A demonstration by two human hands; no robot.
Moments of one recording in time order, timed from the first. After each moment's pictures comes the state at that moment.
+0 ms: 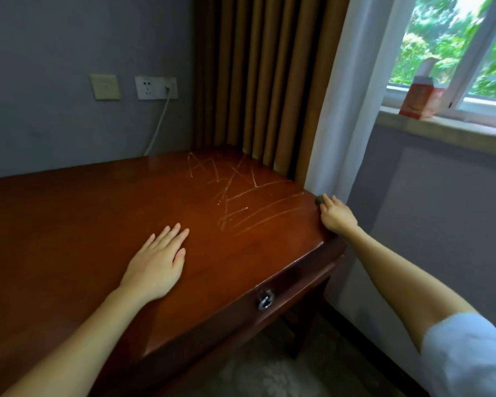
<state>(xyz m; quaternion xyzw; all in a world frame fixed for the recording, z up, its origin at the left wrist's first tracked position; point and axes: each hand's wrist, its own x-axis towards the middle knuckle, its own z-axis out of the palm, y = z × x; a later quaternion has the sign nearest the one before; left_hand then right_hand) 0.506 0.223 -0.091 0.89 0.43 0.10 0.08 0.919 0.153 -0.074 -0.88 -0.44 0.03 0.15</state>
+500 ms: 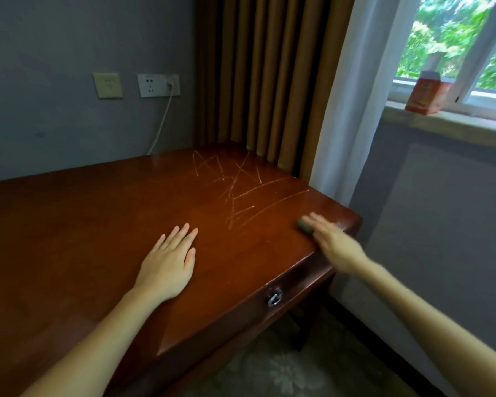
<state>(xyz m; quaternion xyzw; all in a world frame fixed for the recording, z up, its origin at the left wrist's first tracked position) 0.506 0.223 -0.092 0.89 0.43 0.10 0.08 0.839 0.083 -0.076 -0.78 -0.59 0.04 0.19</state>
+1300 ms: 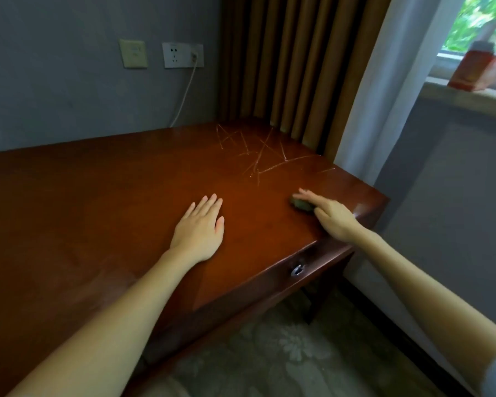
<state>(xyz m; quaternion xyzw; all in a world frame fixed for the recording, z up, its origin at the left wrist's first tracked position) 0.507 0.220 -0.088 0.89 0.45 0.09 0.08 0.793 0.116 -0.065 -0.73 -0.65 0.11 0.20</state>
